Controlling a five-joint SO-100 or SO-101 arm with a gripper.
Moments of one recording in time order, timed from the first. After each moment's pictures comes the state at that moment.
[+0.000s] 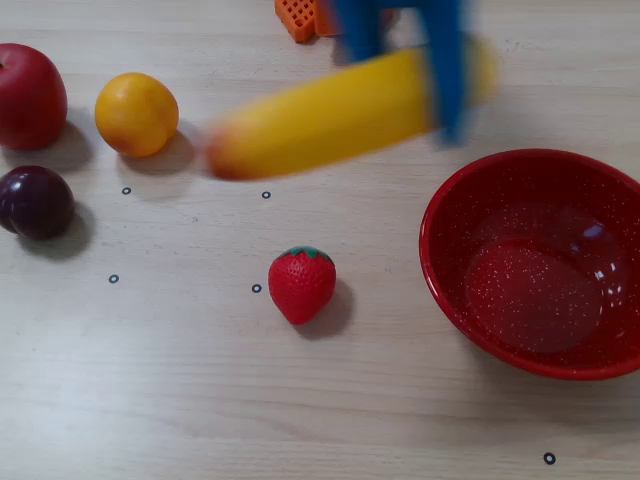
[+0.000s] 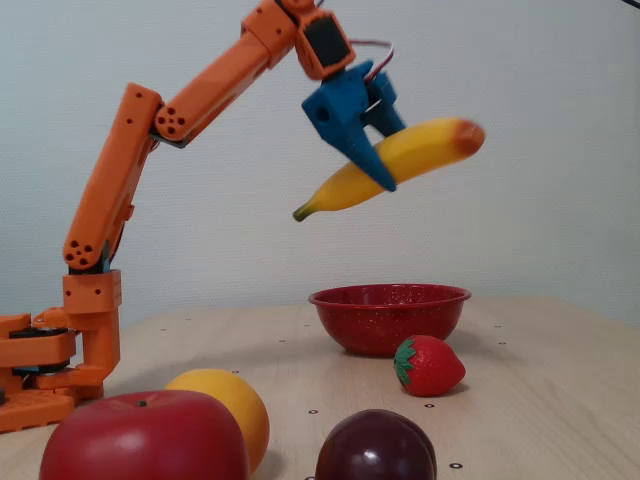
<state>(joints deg) 8.4 70.2 23.9 104.7 41.3</state>
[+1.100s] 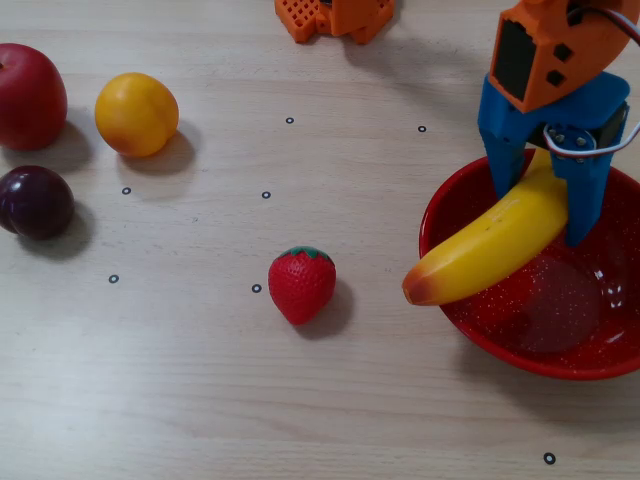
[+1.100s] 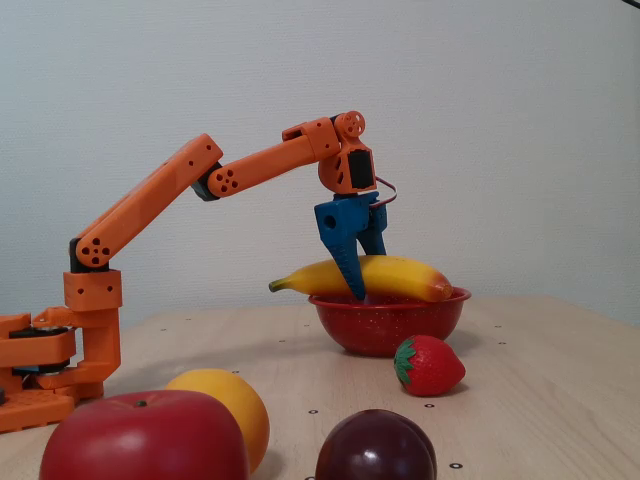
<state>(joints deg) 23.6 42.5 18.7 104.8 32.9</state>
